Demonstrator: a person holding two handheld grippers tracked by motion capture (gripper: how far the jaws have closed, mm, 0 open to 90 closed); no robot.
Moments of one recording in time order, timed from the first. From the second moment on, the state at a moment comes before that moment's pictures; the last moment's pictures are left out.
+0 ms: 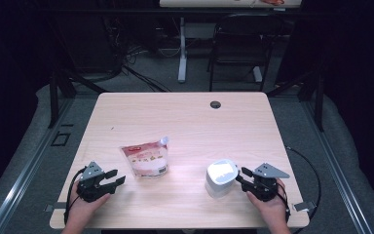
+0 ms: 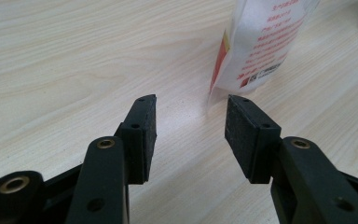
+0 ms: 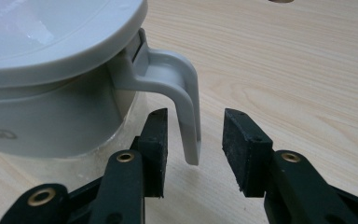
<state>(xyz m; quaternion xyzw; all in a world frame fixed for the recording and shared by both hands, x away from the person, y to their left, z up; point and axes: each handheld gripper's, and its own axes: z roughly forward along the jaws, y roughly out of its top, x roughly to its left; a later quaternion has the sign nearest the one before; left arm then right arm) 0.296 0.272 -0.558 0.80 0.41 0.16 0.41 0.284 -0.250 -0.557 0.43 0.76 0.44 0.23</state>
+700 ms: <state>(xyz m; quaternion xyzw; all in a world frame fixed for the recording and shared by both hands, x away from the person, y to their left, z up) 0.296 0.273 -0.558 0.80 0.40 0.16 0.41 0.289 -0.237 -0.552 0.43 0.77 0.41 0.25</state>
